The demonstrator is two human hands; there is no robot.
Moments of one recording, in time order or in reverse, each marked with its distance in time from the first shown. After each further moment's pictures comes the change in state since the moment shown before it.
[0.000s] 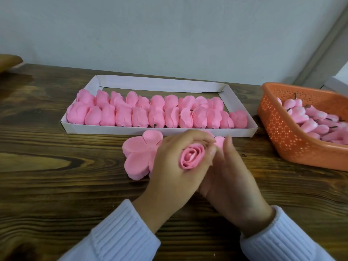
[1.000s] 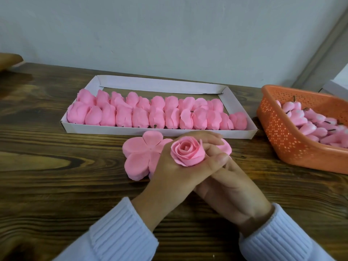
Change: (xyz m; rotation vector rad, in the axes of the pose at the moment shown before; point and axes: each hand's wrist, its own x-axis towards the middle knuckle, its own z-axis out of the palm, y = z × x) left_hand 0.002 0.004 -0.001 -0.373 -0.119 -0.198; right_hand -0.002 -0.001 -0.010 0.038 -0.160 -0.060
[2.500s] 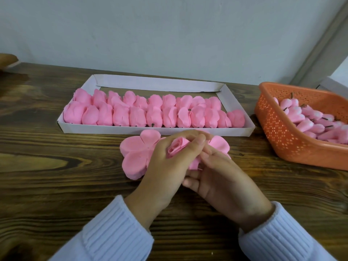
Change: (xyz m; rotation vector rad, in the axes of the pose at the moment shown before) left_hand 0.002 0.000 -0.001 -0.129 0.124 -0.240; right_hand 0.004 0.001 -0.003 -0.014 0.084 0.106
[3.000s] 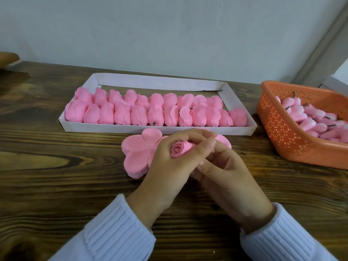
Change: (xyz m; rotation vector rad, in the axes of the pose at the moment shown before) left_hand 0.002 -0.004 -0.001 -0.011 -0.038 0.080; right_hand -0.001 0.005 0.002 -0.114 -0.018 -0.283
